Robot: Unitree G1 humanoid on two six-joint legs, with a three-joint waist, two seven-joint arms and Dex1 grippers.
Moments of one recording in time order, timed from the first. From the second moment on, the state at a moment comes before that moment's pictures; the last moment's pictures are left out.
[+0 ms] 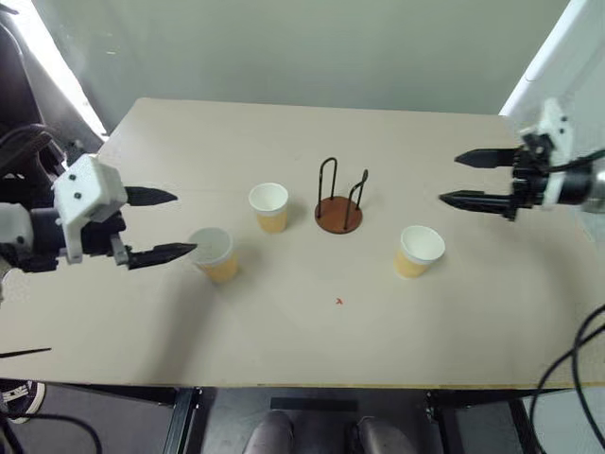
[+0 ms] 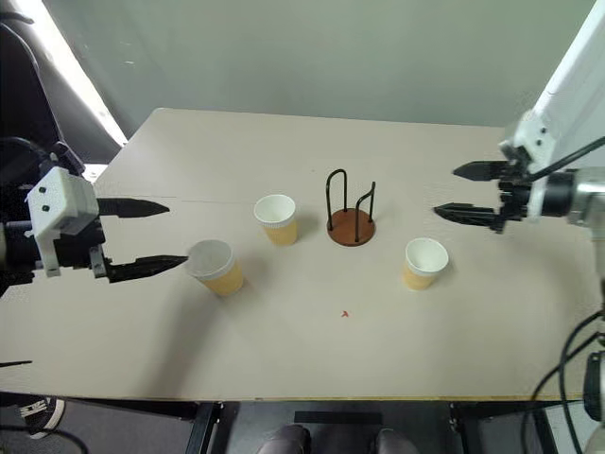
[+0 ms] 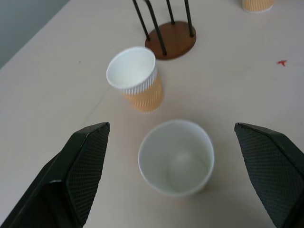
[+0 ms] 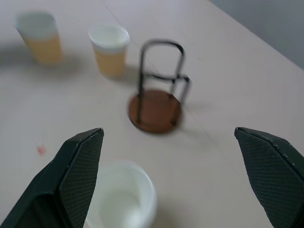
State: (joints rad) left arm -0.32 1.15 0.34 -0.13 -0.47 0.43 -1.19; right arm -0.83 -0.89 -0.05 0.07 0.41 0.71 1.17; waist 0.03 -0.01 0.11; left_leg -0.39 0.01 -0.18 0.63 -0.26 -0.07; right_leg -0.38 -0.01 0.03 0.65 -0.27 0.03
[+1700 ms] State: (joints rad) left arm -0.46 0.97 0.18 -0.31 -0.48 0.64 -0.91; right arm -0.95 -0.35 0.05 0.34 0.33 0.80 0.72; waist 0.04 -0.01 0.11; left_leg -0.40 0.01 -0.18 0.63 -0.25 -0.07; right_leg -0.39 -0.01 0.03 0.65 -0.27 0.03
